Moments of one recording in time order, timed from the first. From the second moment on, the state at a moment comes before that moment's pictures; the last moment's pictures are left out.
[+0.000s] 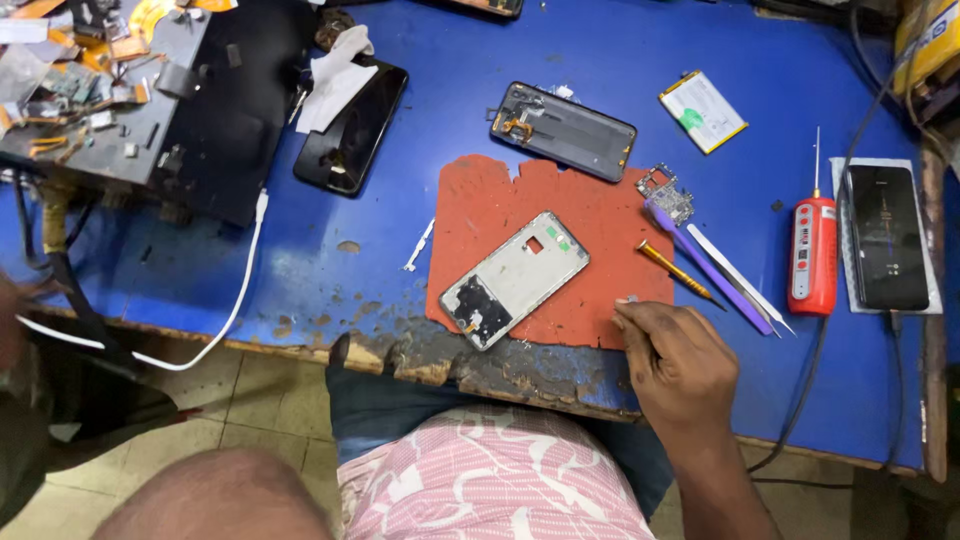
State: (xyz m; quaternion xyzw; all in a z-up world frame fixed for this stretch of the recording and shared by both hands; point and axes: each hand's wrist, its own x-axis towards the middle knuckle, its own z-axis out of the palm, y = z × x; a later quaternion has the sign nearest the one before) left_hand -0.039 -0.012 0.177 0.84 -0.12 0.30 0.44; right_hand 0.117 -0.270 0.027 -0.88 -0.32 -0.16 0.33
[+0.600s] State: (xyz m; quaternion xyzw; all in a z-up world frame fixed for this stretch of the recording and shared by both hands) left_hand -0.077 0.015 0.169 0.84 -0.10 0.28 0.45; right_hand 0.112 -0.276 0.011 -0.88 -0.34 -0.18 0.27
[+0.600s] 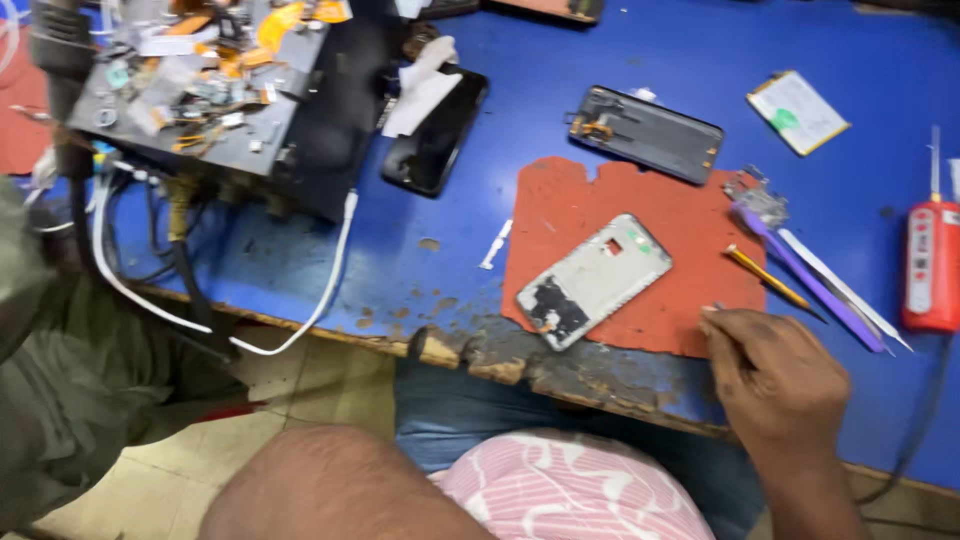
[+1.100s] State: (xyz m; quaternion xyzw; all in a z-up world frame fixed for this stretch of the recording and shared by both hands) left_hand -0.060 0.026 0.122 0.81 -0.14 0.29 0.49; right_hand 0.115 -0.266 0.015 -0.87 -0.34 -0.23 0.26
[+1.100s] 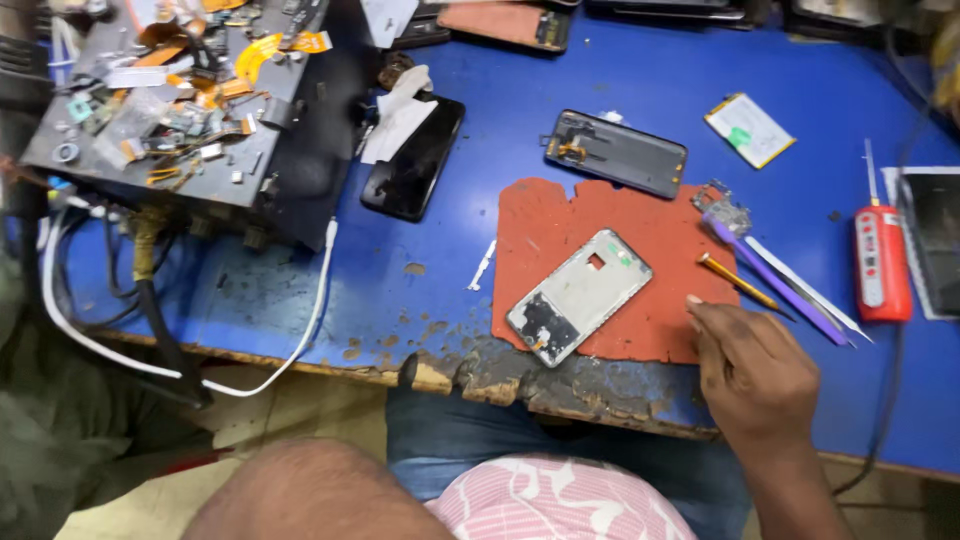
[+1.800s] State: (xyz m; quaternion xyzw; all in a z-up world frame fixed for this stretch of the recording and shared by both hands) left_hand 0.010 -0.017 0.023 0.91 0.00 0.15 0.38; right_hand 0.120 -0.272 0.012 -0.89 -0.25 -0.13 0.35
